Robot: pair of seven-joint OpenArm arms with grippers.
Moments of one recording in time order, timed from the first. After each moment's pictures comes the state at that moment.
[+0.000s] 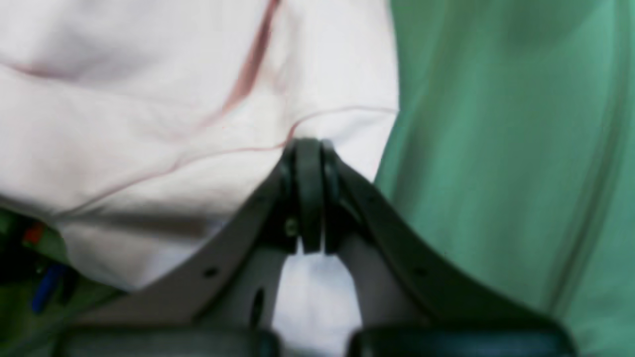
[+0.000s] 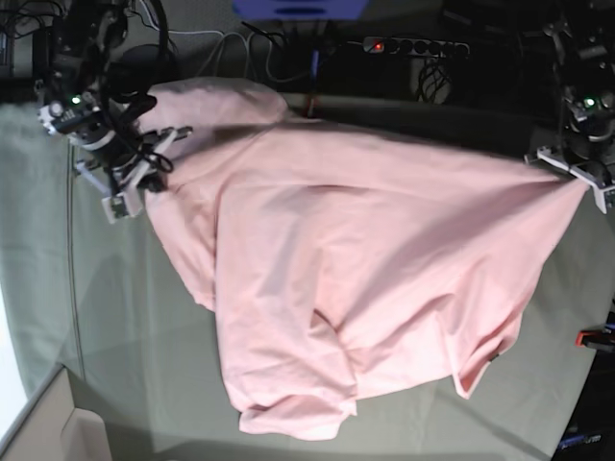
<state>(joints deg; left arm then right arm) 20.5 -10.3 -27.7 106.0 -2.9 -0.8 48.4 -18.0 0.5 20.8 100.2 5.0 34.7 -43.7</state>
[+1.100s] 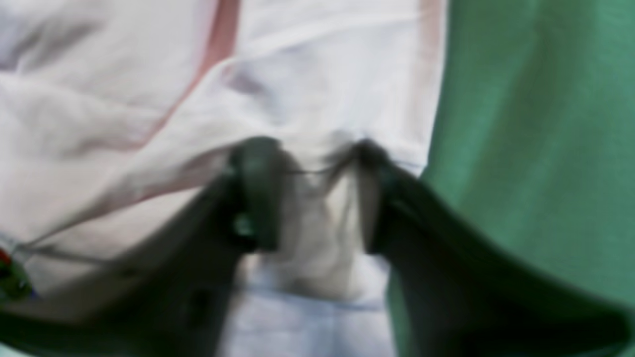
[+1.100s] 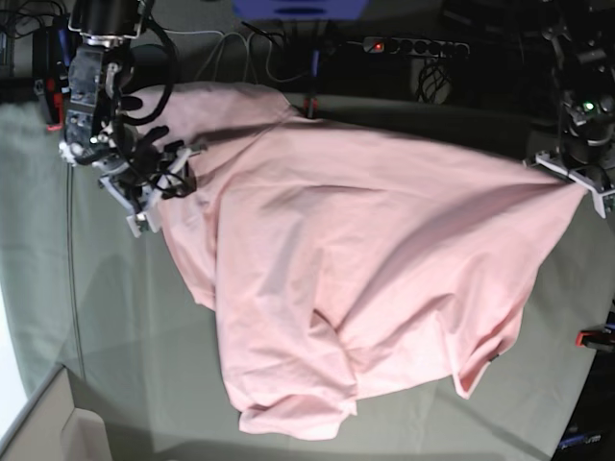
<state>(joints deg) 19.6 -10.2 -27.5 105.9 -3.0 -0.8 48.4 -9.0 3.2 16.4 82.4 4.9 34.5 -42.3</state>
